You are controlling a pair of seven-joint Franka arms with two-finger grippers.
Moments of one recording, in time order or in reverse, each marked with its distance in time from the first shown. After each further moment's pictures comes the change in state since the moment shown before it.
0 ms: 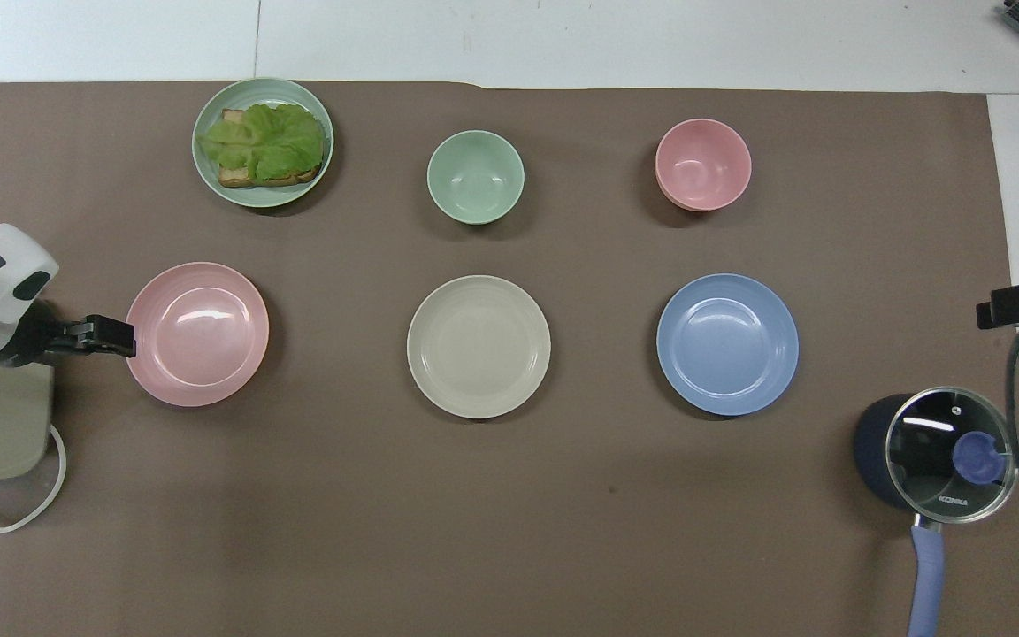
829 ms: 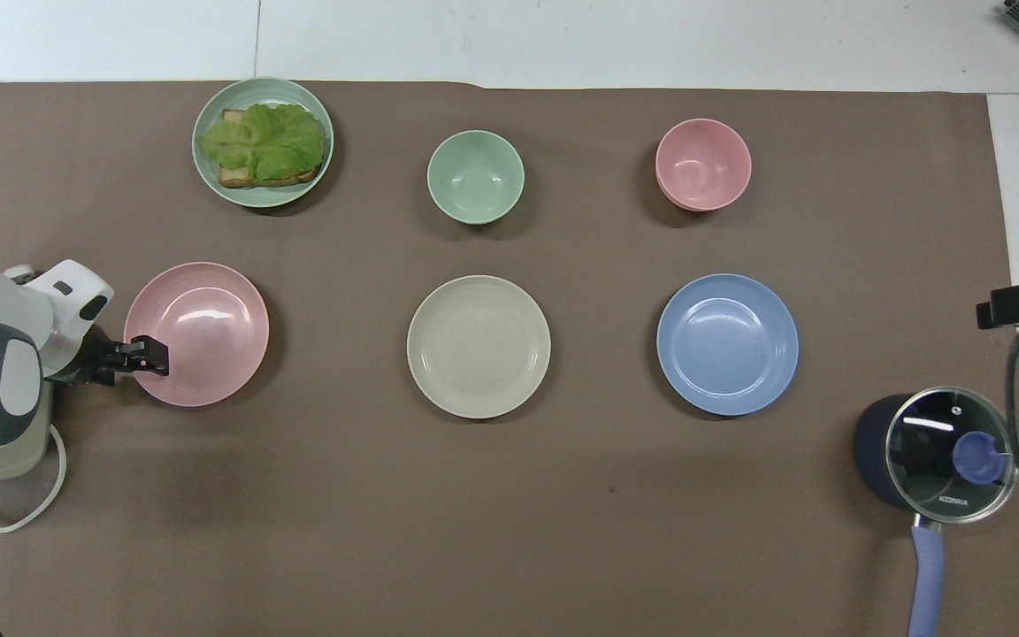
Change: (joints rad) left arm 0.033 0.126 -0.002 -0.095 0.000 0.169 -0.050; right arm 0.000 0.000 0.000 0.000 0.000 0.000 0.000
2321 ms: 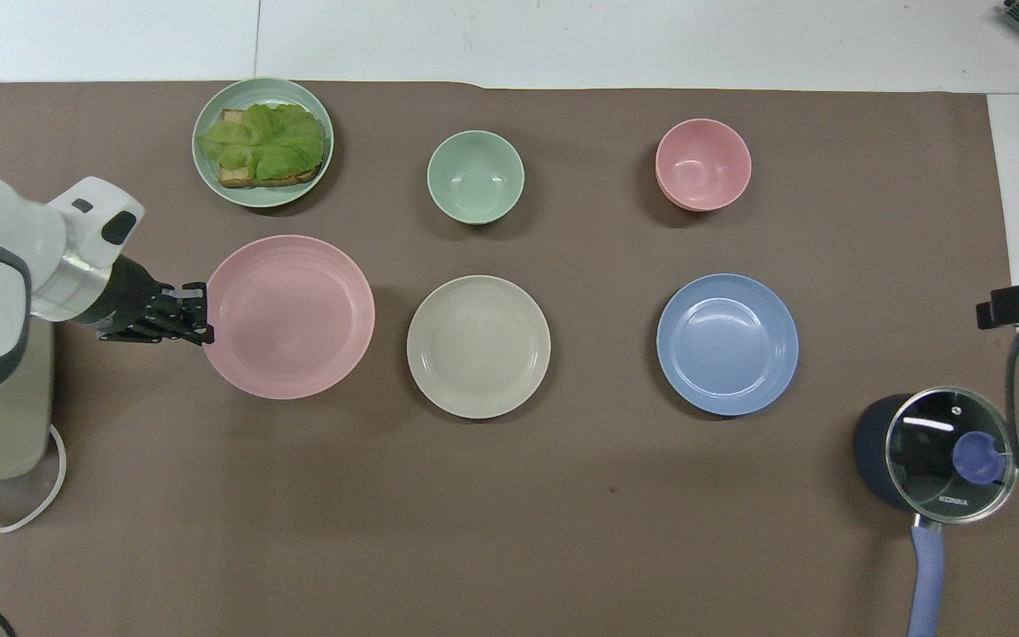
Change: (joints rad) left arm -0.185 -0.053 -0.035 0.300 -0.224 -0.385 -0.197; right arm 0.000 0.000 0.000 0.000 0.000 0.000 0.000
